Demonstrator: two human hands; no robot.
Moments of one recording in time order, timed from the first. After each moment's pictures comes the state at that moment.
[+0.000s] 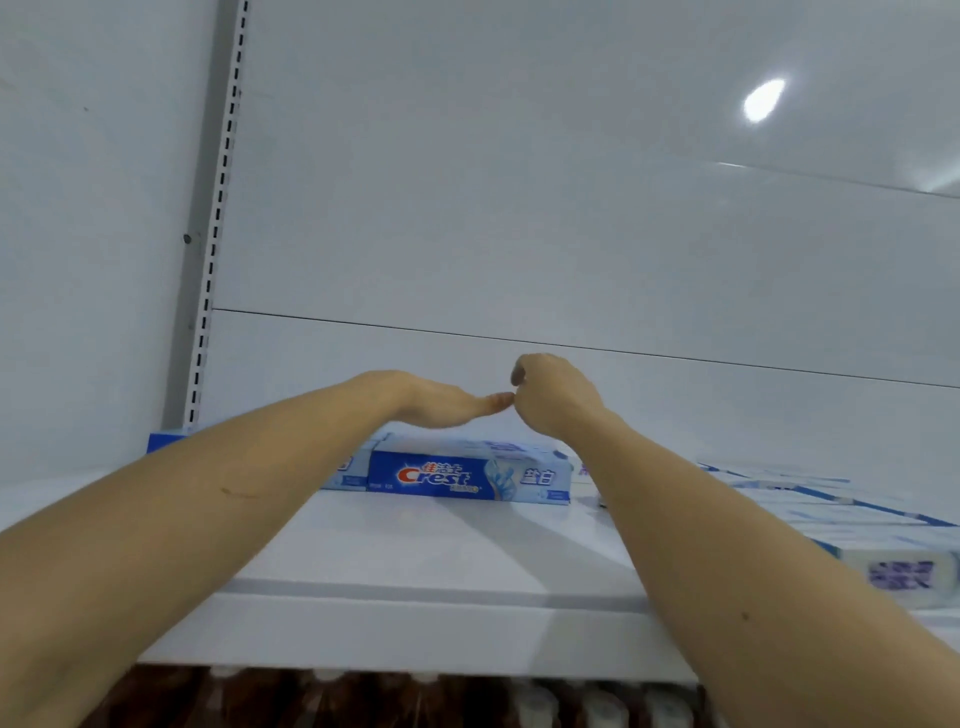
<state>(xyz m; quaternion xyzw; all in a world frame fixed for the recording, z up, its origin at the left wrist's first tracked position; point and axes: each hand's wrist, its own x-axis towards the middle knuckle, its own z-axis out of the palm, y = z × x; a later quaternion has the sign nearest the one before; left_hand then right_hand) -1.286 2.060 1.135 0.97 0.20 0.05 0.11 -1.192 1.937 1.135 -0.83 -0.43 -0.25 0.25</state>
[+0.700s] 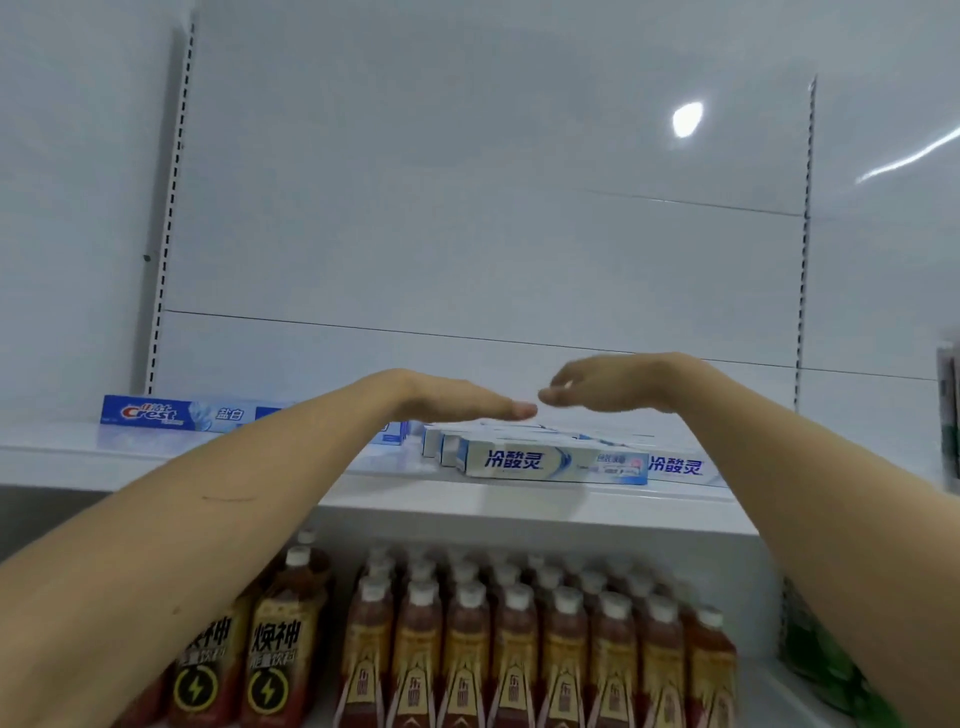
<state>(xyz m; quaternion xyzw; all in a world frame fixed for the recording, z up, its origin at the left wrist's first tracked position) -1.264 1.775 1.124 0.97 0.16 0.04 0.16 -1.150 1.602 1.156 -0.86 -0.49 -0.03 0.10</state>
